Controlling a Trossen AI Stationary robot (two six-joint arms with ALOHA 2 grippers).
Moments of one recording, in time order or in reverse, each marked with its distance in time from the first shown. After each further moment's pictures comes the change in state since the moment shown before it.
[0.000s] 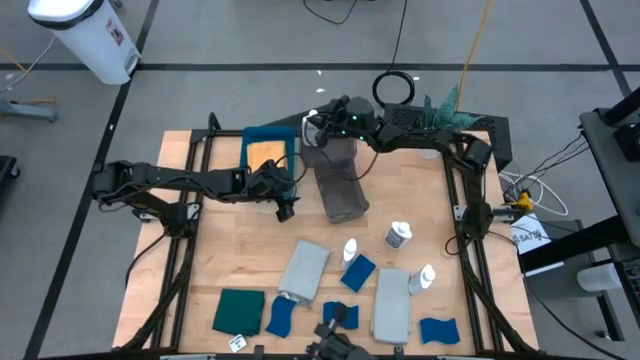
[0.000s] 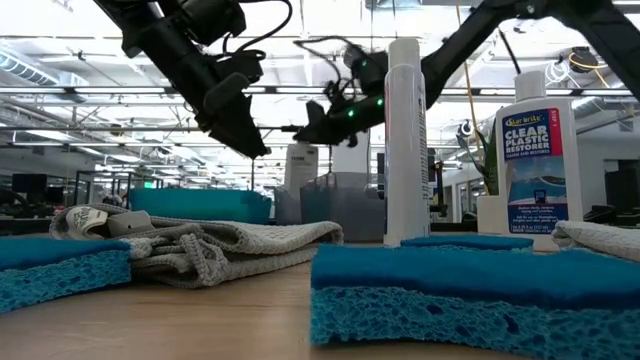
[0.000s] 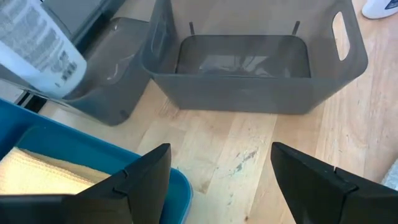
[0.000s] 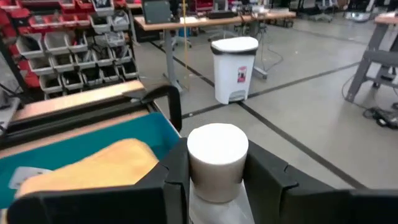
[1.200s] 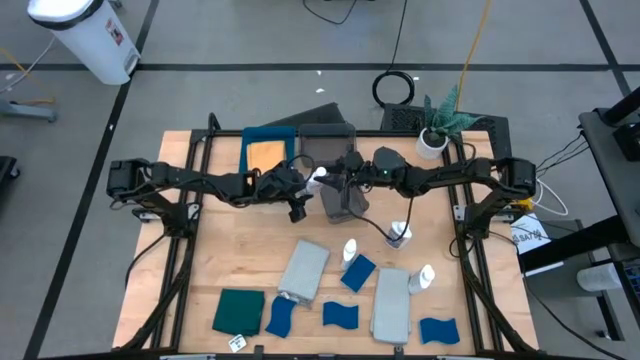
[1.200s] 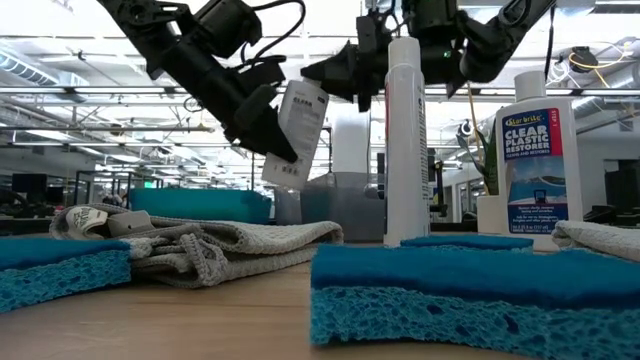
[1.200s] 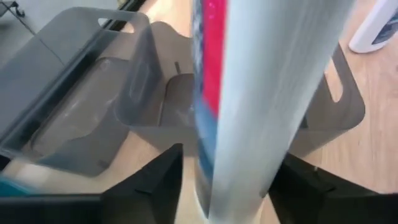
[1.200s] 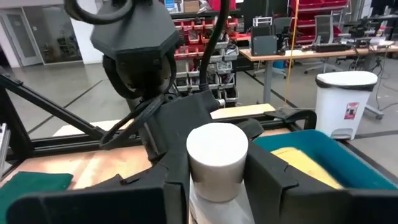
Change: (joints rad) left arm -0.001 0.128 0.003 0.247 0.010 0.056; right arm 0.335 -0.401 -0.483 0.235 -0.074 0.062
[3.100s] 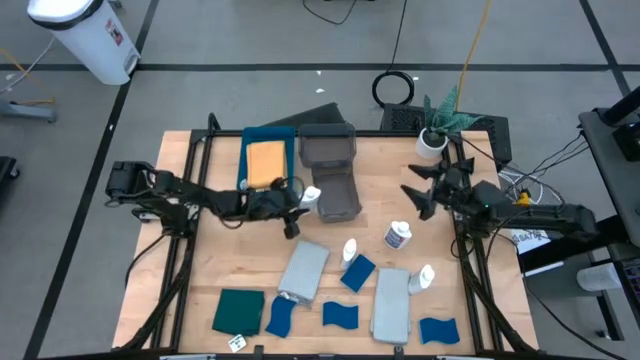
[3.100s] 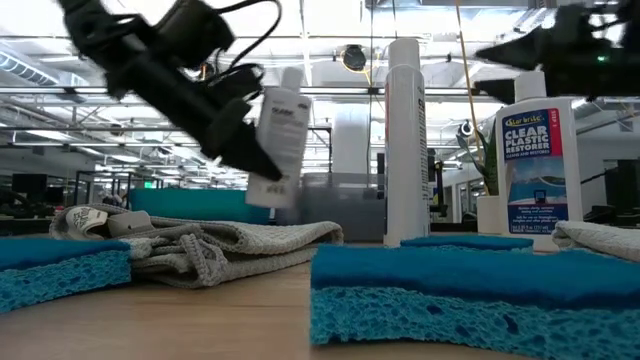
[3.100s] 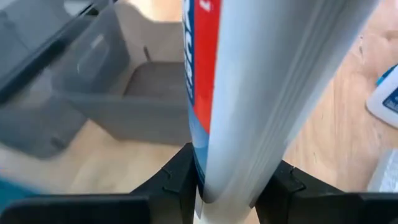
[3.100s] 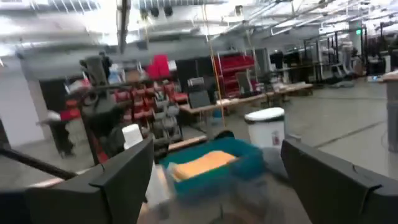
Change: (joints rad) left arm -0.126 0.019 -0.161 0.232 -0.063 -0.052; right arm 0.119 -1.314 -0.759 -0.319 0.442 0.054
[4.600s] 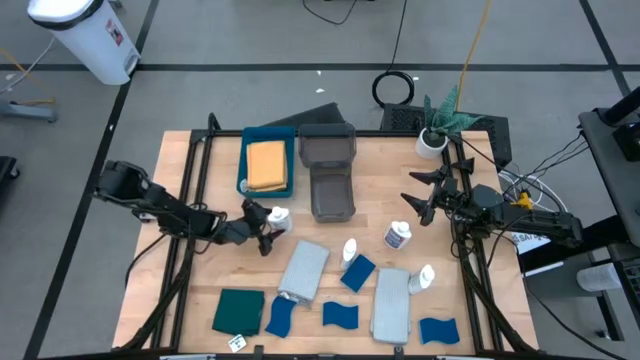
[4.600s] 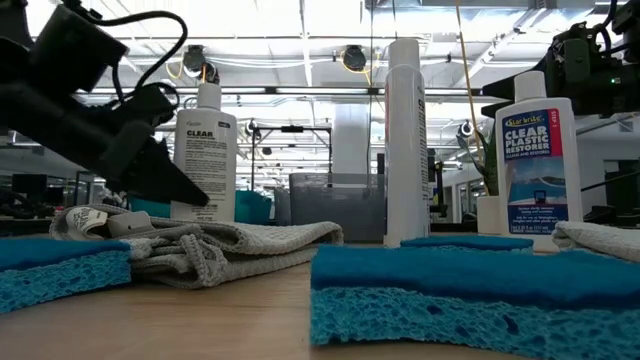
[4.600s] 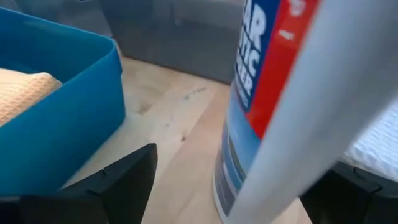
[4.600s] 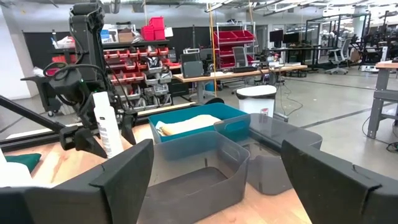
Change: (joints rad) left arm -0.284 -0.069 -0.441 0.401 -0.311 -0.306; right arm 0.000 -0.269 -0.081 -0.362 0.000 -0.062
